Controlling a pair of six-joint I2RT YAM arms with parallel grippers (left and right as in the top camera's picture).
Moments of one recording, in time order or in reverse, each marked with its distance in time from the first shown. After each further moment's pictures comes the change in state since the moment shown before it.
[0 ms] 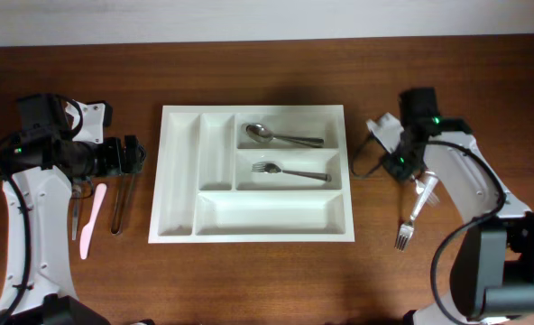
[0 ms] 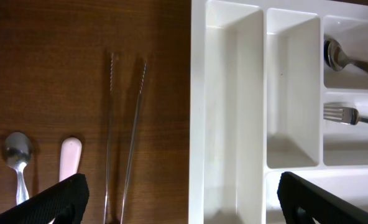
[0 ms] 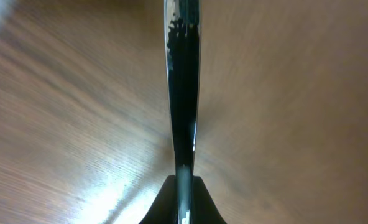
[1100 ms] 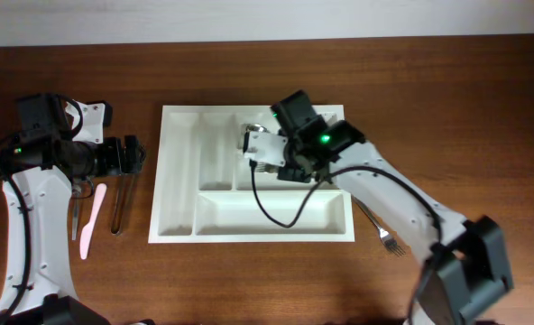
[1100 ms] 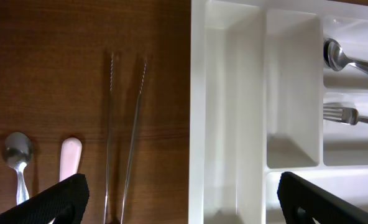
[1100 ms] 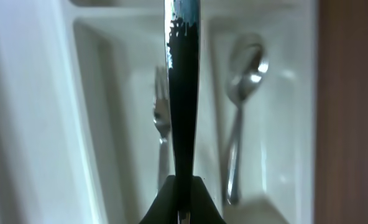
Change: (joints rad) left arm 0.000 0.000 0.000 0.000 0.000 0.000; right arm 0.551 0.061 0.171 0.072 -0.166 -0.261
